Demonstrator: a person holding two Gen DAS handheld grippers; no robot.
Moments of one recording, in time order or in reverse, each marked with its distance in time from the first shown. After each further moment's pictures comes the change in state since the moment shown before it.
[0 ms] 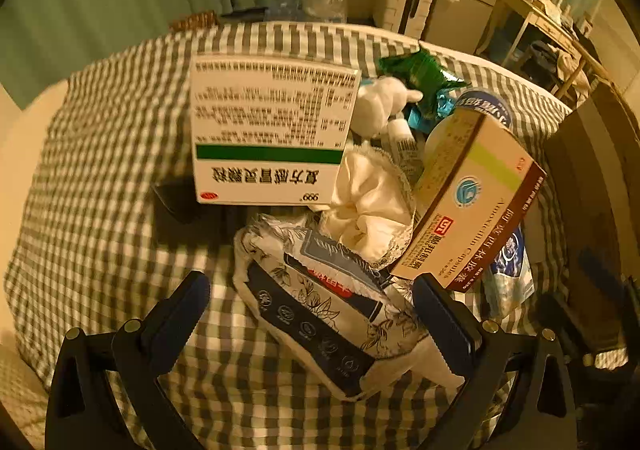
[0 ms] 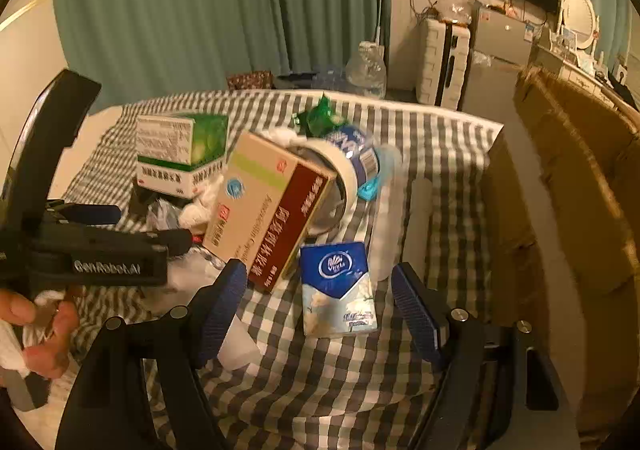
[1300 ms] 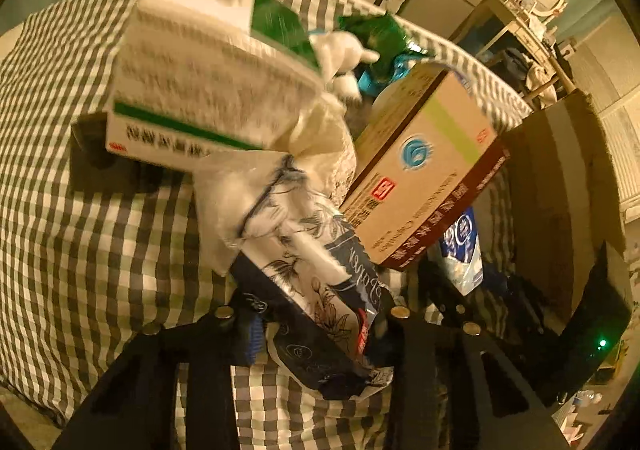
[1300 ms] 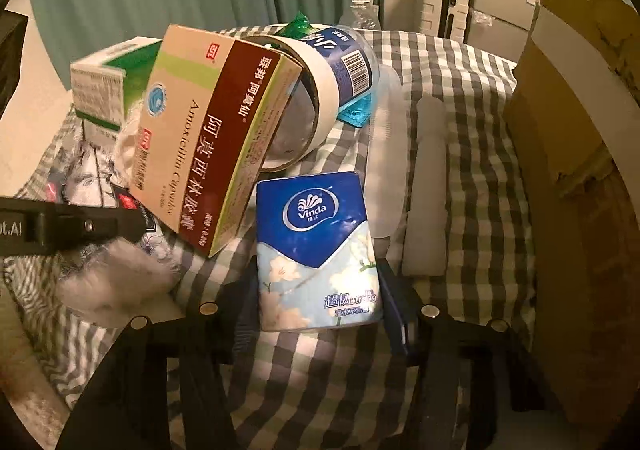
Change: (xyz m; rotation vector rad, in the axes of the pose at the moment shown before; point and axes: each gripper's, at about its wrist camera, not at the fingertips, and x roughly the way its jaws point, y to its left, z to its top) left arm 0.006 0.031 -0.046 -0.083 0.110 -0.236; right arm 0.060 -0.011 -0.029 0.026 0.095 -0.011
